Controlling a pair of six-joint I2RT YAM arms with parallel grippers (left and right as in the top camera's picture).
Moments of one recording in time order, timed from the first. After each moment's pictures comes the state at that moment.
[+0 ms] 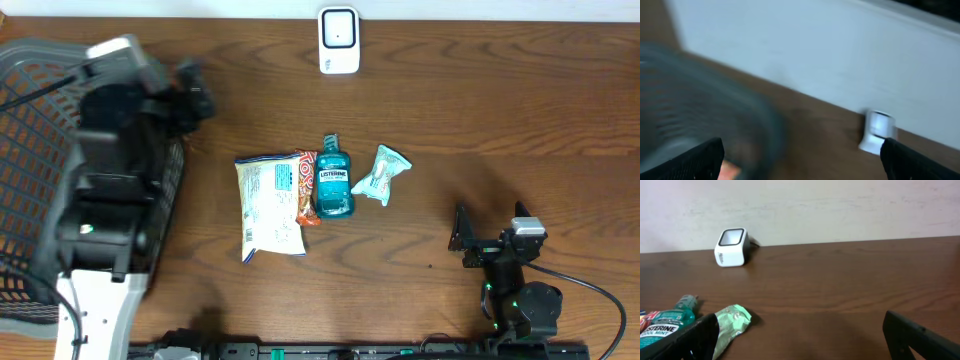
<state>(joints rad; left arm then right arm) -0.09 1.09 1.25 -0.51 -0.23 -0.35 0.00 0.02 0.01 -0.07 -0.06 0.10</state>
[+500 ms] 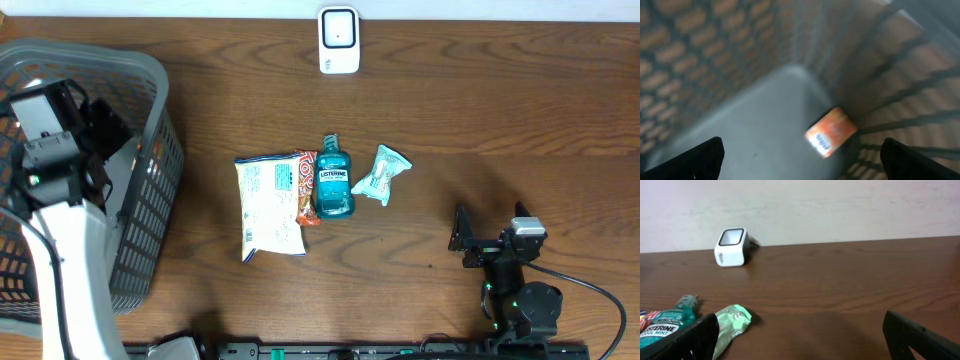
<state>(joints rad) 0.33 1.32 1.25 -0.77 -0.23 -0.37 0.00 0.02 0.01 -0.07 -0.06 0.10</state>
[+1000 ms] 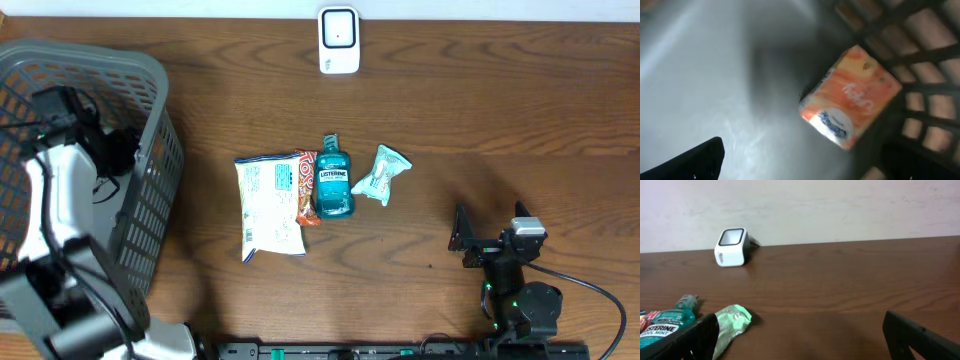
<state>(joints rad) 0.42 1.72 1.25 -0.76 0.06 -0.14 0.00 0.02 0.01 -0.07 -0.06 0.10</state>
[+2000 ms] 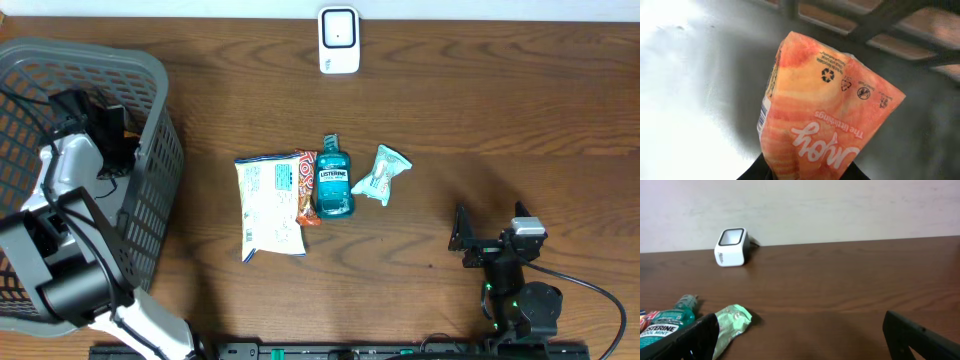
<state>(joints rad) 0.43 1.88 1.26 -0.61 0.09 0.23 0.00 0.02 0.01 -0.07 -0.06 0.10</state>
